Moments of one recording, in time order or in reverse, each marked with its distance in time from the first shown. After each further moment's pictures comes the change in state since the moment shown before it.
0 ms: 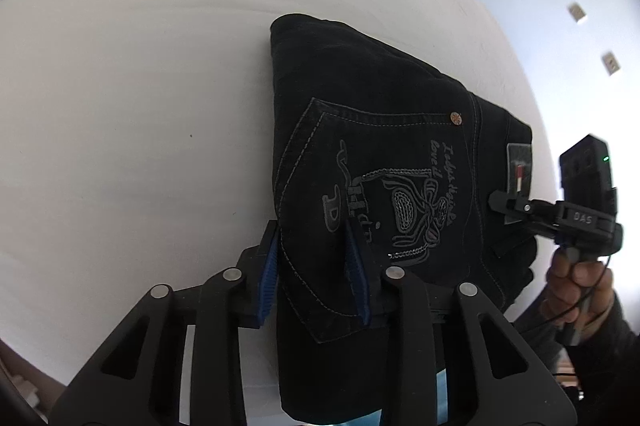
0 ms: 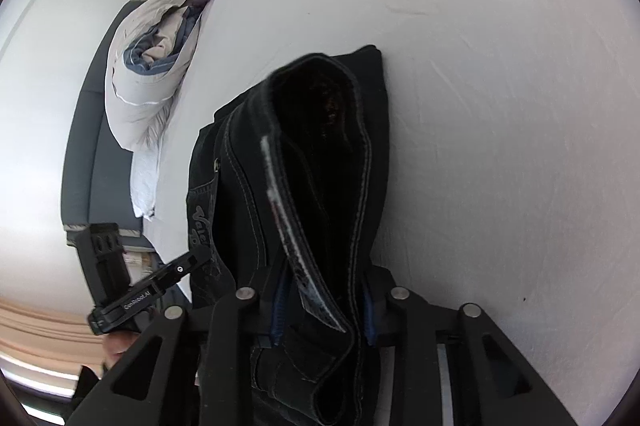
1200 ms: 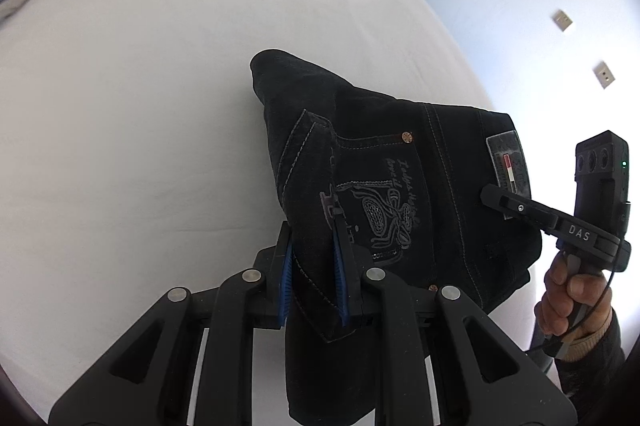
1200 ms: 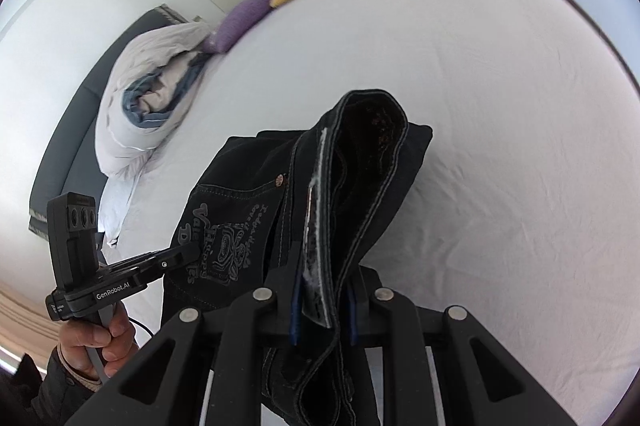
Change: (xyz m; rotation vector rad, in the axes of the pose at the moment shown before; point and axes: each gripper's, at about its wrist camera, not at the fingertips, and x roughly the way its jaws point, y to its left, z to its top) left arm 0.045 -0.121 0.133 0.068 -0.093 -0.042; right arm -0.092 -0.034 0.148 -0.193 -0.190 -0.132
